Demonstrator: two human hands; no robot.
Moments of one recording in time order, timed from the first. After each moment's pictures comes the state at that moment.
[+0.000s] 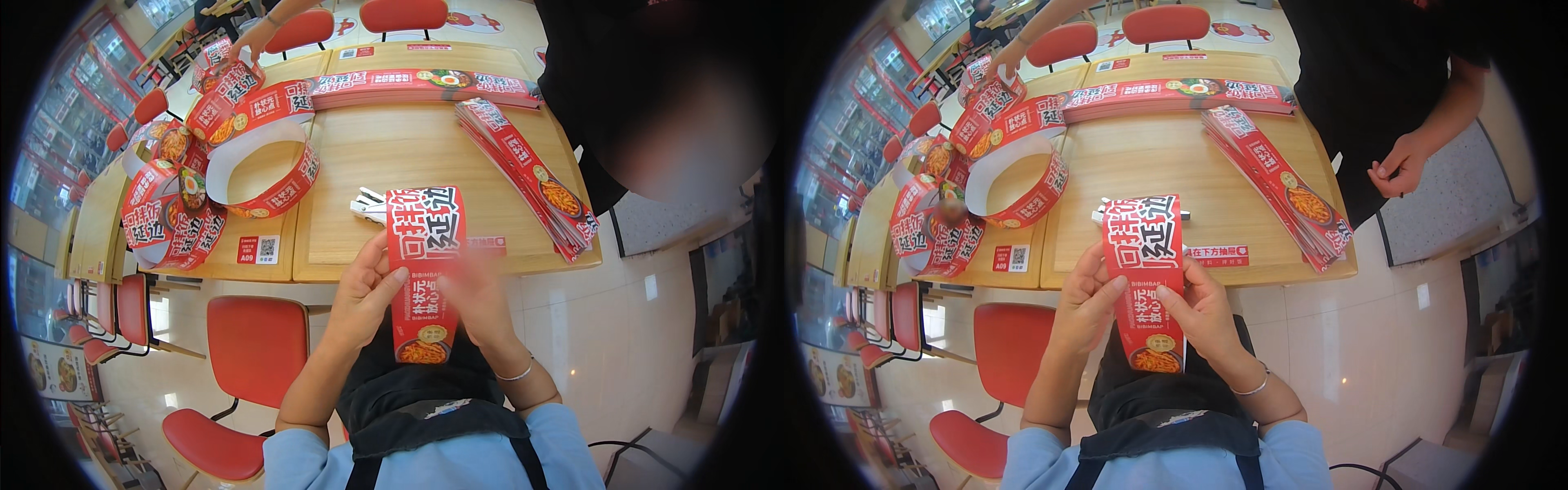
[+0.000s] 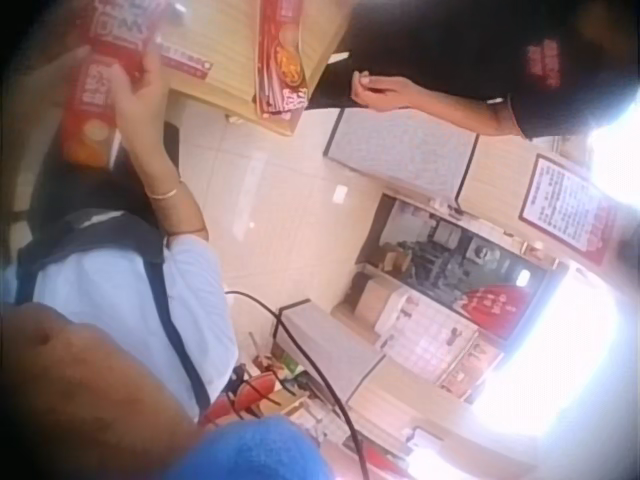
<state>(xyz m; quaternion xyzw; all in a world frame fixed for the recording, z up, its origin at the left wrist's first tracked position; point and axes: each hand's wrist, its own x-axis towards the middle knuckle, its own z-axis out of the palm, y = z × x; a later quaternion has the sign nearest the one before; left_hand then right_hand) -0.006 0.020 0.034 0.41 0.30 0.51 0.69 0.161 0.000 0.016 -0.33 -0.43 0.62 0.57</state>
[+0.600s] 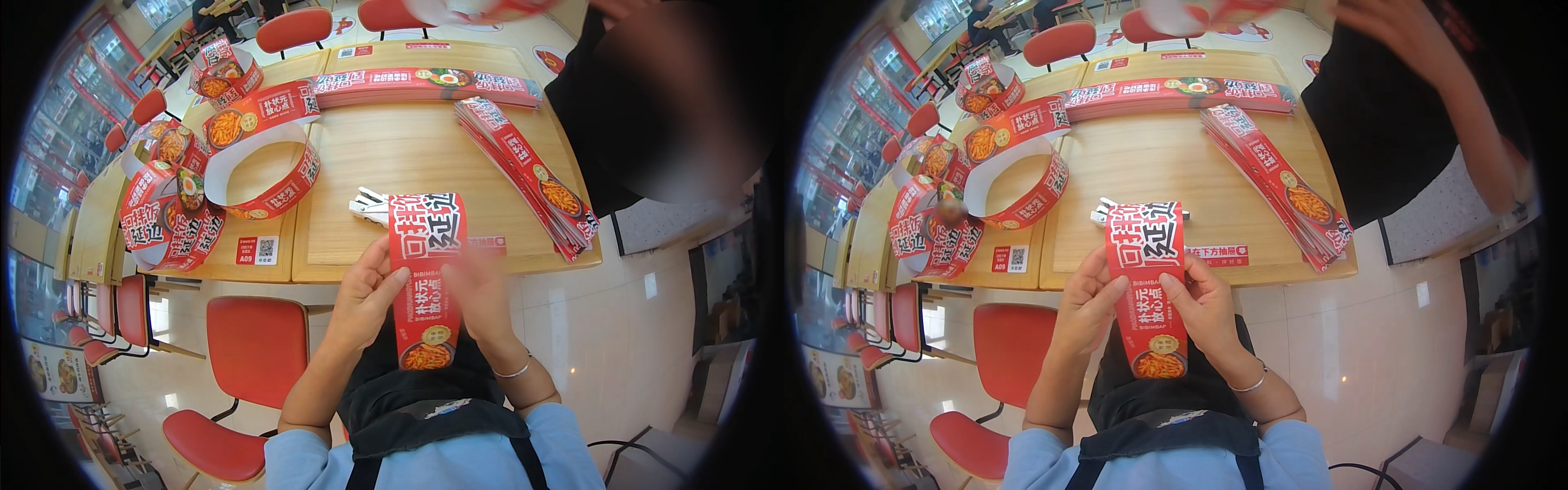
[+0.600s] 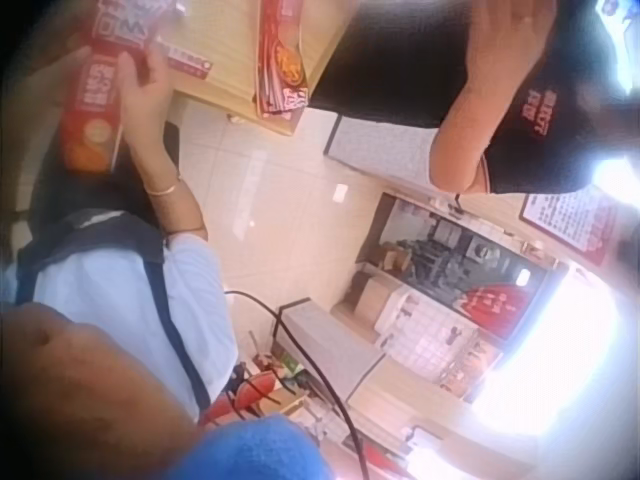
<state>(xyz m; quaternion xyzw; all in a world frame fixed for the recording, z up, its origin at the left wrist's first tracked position) -0.006 0.020 0.031 0.40 0.31 0.50 0.70 0.158 0.006 0.011 -0.37 -0.43 0.57 0.60</state>
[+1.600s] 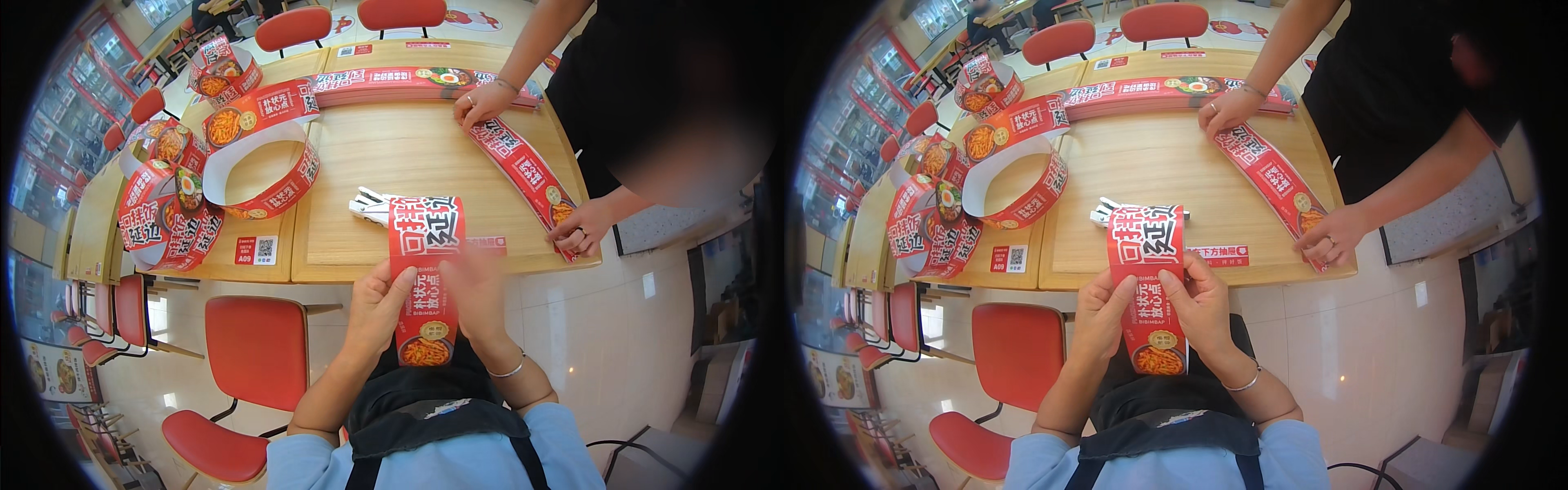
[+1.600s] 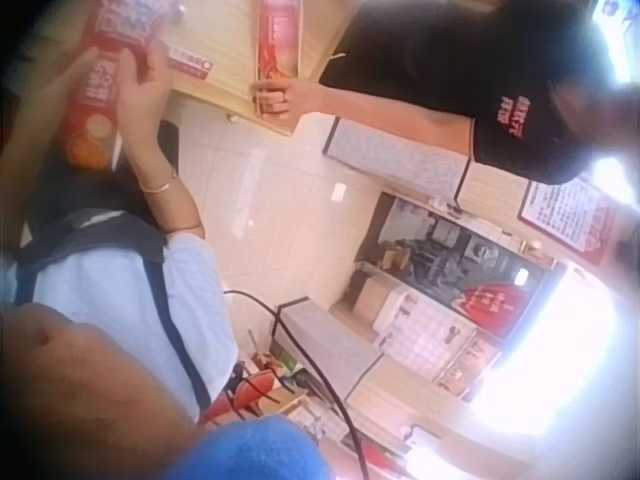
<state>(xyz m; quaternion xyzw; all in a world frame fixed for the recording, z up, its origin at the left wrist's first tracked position) 0.010 0.010 0.010 0.36 0.35 0.54 0.68 0.150 0.010 0.006 -0.37 -0.41 0.55 0.62</state>
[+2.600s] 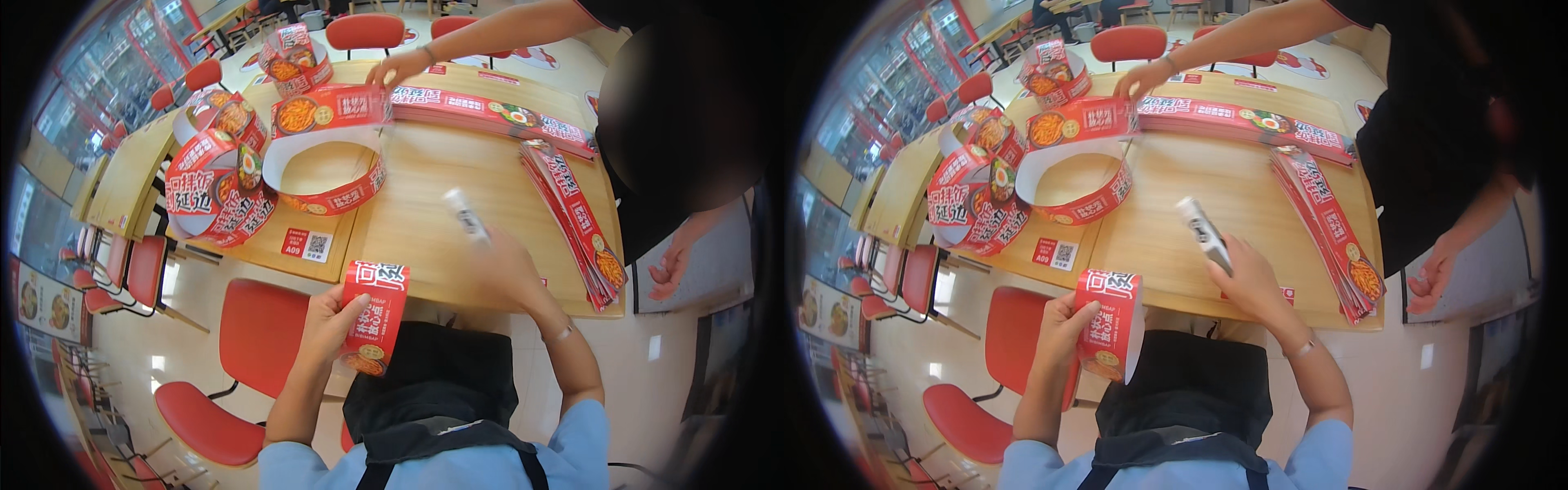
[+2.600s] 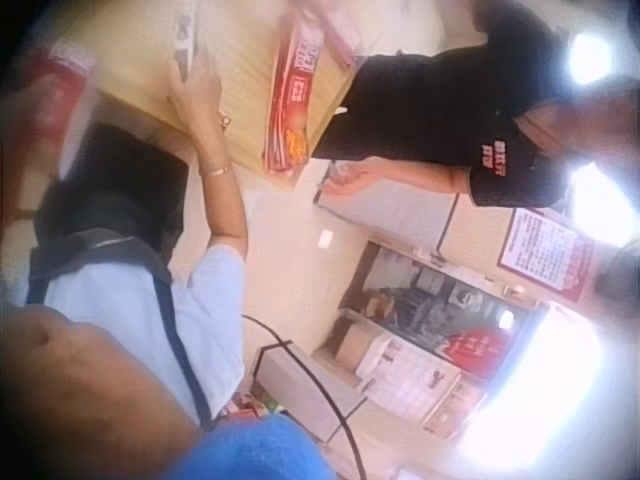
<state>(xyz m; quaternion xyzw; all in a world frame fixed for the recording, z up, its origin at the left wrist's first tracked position) -0.110 -0.009 0.018 0.33 0.52 0.53 0.58 0.170 0.114 -0.020 -0.52 -0.79 0.23 0.22</state>
